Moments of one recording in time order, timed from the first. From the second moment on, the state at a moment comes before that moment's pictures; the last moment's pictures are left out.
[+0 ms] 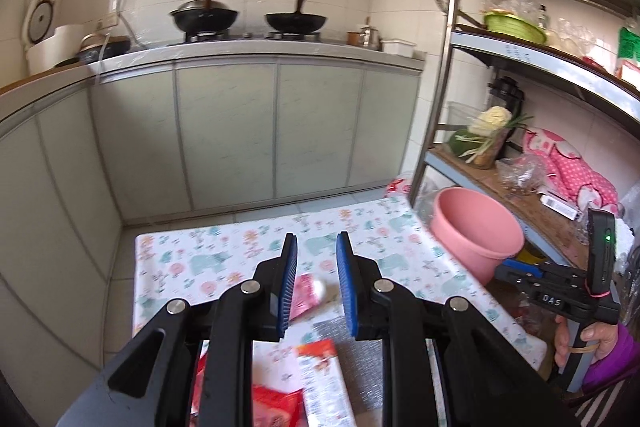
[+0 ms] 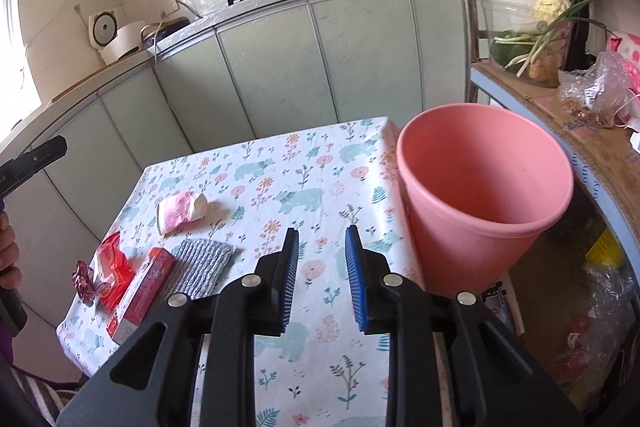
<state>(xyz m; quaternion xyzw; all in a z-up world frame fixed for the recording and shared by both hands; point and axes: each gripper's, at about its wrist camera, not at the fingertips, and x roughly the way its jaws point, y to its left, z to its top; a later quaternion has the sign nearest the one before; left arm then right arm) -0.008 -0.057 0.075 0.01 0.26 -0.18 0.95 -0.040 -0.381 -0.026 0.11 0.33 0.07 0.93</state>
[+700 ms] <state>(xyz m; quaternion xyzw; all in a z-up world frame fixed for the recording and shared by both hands) -0.040 0.073 0.010 -0.08 0.36 -0.06 0.93 -0.017 -0.308 -0.038 0.08 0.37 0.17 0.91</state>
